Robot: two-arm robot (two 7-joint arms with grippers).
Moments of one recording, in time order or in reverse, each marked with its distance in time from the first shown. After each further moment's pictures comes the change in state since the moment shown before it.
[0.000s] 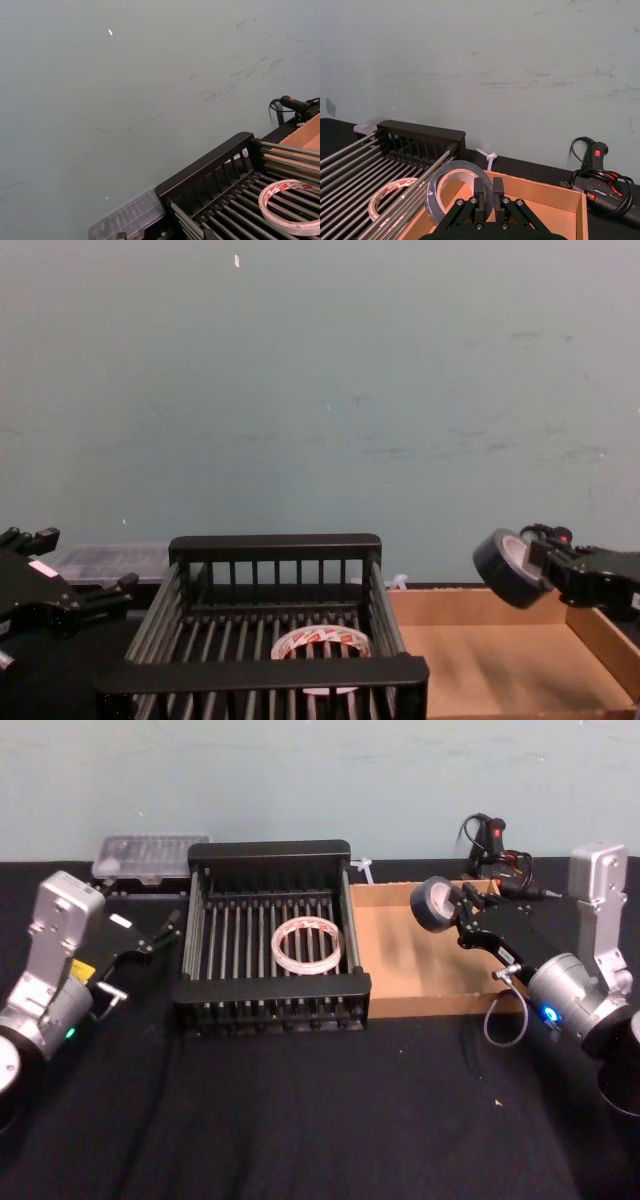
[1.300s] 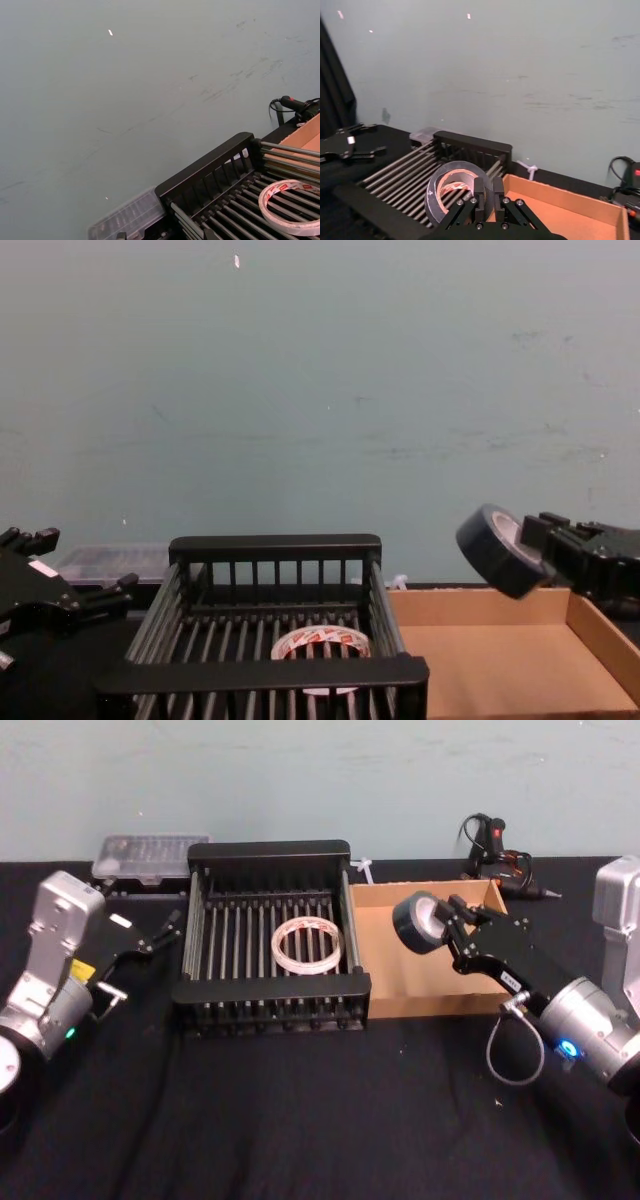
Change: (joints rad) left arm 0.000 0.000 0.000 0.000 0.000 0.000 0.000; right arm -0.170 0.110 -0.027 -0.290 0.090 0.019 0.026
